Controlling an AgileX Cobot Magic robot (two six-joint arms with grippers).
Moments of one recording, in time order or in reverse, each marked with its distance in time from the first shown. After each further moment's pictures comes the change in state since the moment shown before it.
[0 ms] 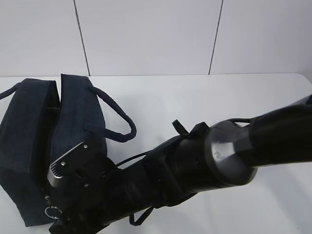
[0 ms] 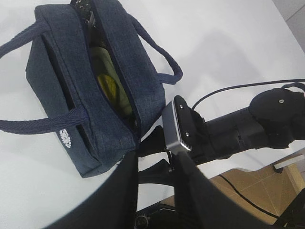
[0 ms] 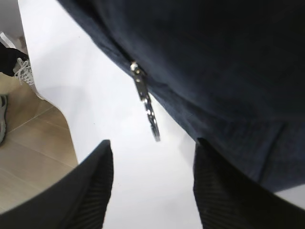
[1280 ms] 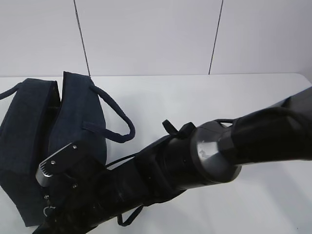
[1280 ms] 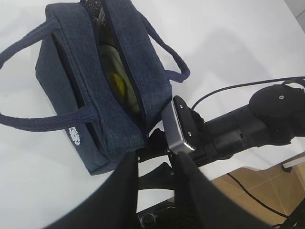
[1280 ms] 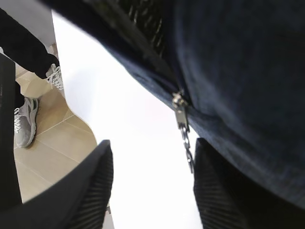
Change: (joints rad) left arm 0.000 0.000 0.000 0.030 0.000 0.002; right arm 0.000 0.056 -0.065 -0.002 0.104 0.015
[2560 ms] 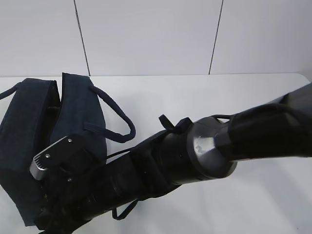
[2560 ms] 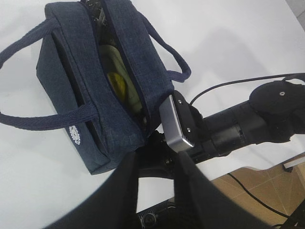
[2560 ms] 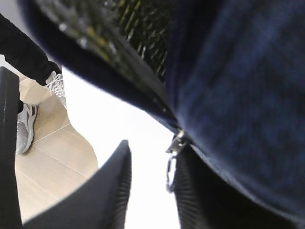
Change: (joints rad) left arm 0.000 0.000 0.000 0.004 0.000 0.000; right arm 0.000 0.003 -0.038 0.000 -0.004 -0.007
